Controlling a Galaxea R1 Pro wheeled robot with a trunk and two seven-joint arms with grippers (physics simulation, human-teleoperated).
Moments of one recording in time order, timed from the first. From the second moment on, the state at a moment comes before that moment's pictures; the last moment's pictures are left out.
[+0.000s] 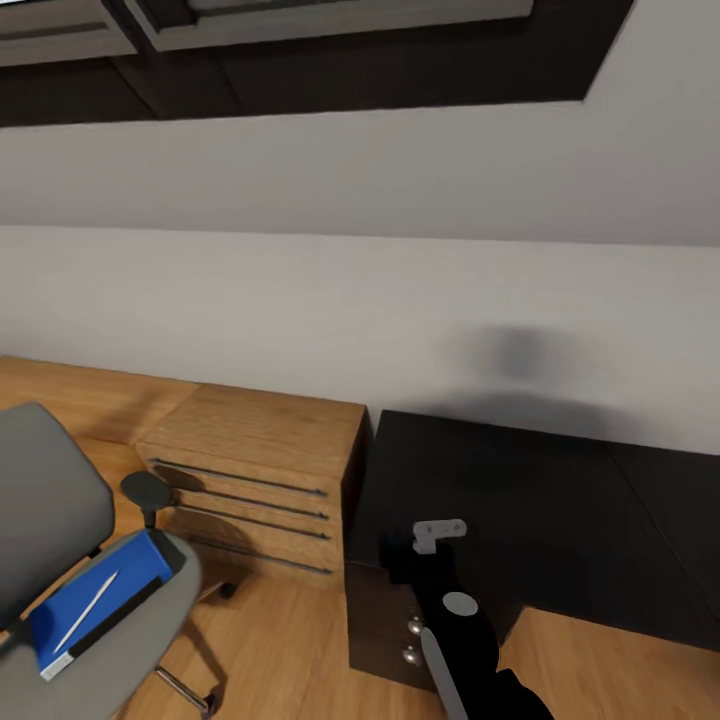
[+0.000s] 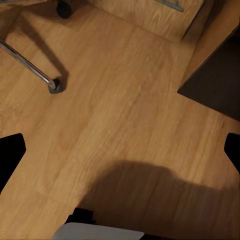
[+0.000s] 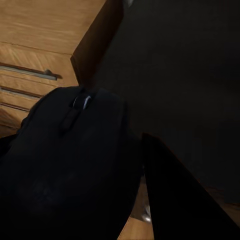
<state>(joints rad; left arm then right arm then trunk) -0.09 -0.04 -0.02 -0.30 0.24 -0.48 0.01 -0.18 0.17 0.32 -1.52 -0.05 0.58 -0.28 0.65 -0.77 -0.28</state>
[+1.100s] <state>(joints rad) -0.09 -0.06 -0.02 -0.30 0.24 -0.48 0.01 -0.18 0.17 0.32 -1.46 -0.04 0.47 -0.29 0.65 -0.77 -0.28</state>
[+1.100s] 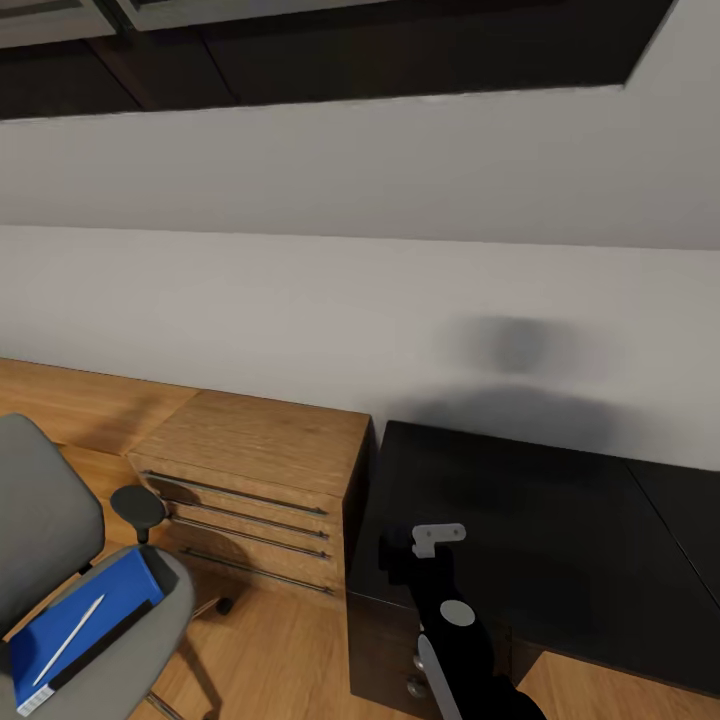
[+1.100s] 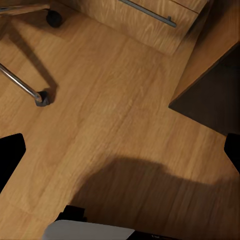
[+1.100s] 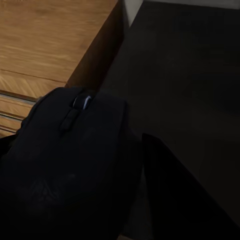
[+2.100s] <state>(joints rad) -0.09 -0.07 -0.02 -0.30 0.24 -0.48 0.01 -0.18 0.17 0.31 -1.33 -0.04 0.46 -0.29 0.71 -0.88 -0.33</state>
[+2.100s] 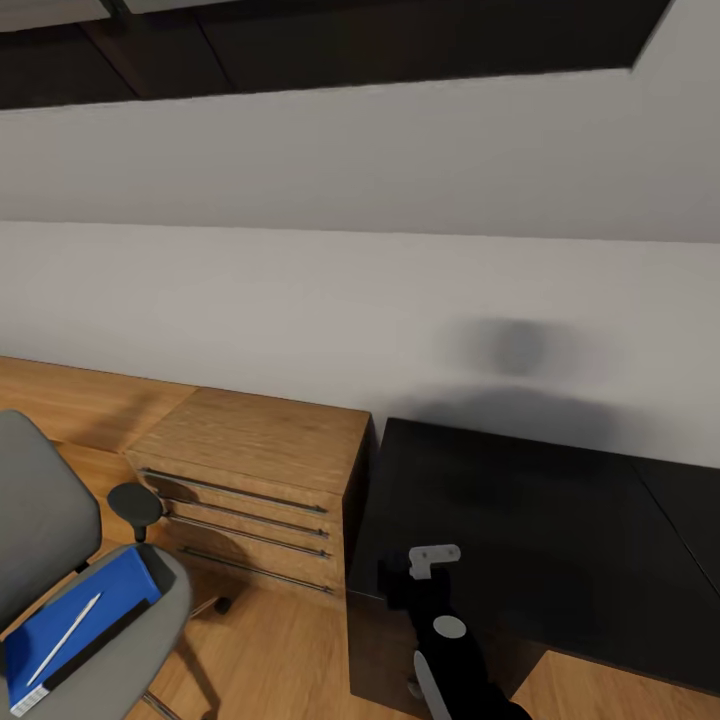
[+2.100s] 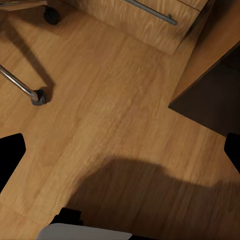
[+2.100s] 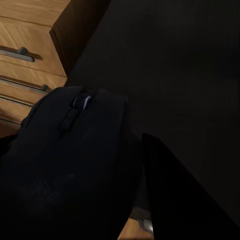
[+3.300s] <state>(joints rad) -0.09 -0.07 -0.02 -0.30 0.24 -0.48 0.01 -0.18 0.17 0.31 -1.33 -0.04 0.45 -0.28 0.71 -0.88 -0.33</state>
